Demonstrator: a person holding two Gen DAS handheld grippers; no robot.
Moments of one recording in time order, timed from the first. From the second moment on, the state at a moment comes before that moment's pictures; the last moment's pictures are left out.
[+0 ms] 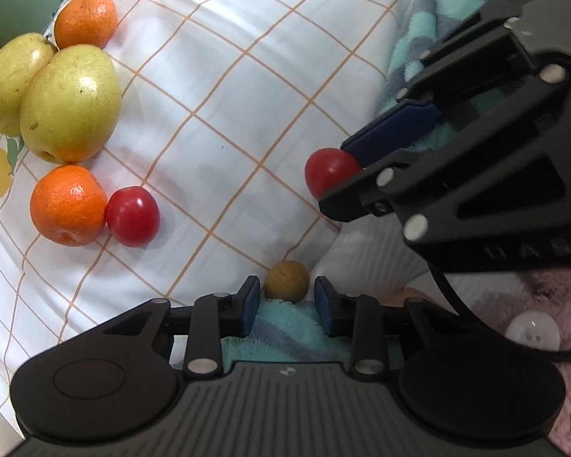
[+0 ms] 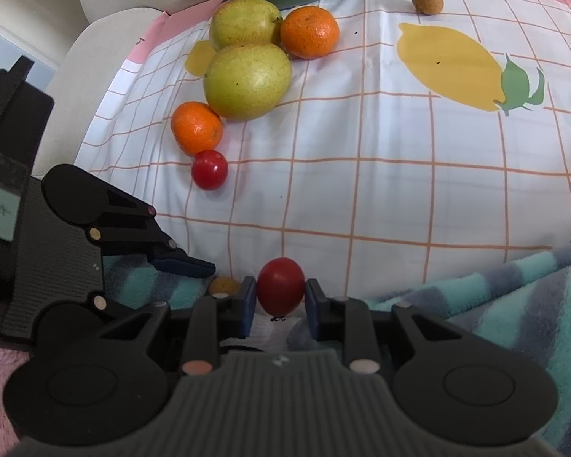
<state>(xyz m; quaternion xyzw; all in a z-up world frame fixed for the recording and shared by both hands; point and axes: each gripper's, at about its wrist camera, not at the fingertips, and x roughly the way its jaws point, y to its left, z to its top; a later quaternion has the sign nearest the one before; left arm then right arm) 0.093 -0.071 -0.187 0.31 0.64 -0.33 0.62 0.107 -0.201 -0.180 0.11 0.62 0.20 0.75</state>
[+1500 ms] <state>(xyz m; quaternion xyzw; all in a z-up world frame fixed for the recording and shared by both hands) 0.098 -0.020 -0.064 0.16 0.50 -0.20 0.83 0.090 -0.200 -0.124 0.04 0.52 0.19 0.83</state>
